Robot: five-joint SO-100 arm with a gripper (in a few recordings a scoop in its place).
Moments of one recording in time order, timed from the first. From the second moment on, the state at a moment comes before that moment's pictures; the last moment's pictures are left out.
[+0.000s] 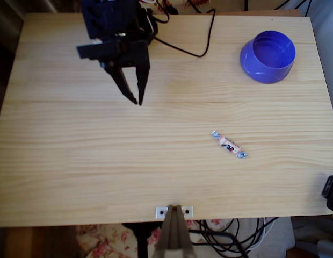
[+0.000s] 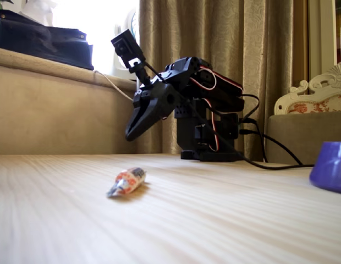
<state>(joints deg) -4.0 188.4 175.3 54.1 3.0</state>
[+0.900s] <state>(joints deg) -4.4 167.2 158.8 57.4 1.8</state>
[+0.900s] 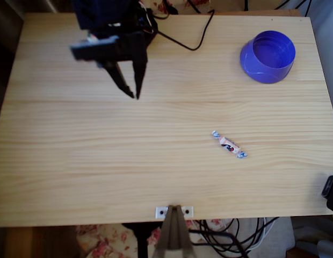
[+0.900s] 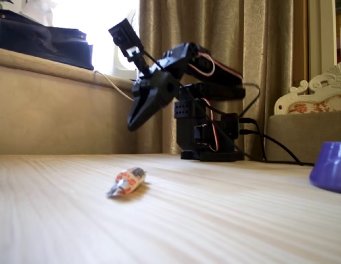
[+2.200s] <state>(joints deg) -32.2 99.0 112.9 41.5 -15.6</state>
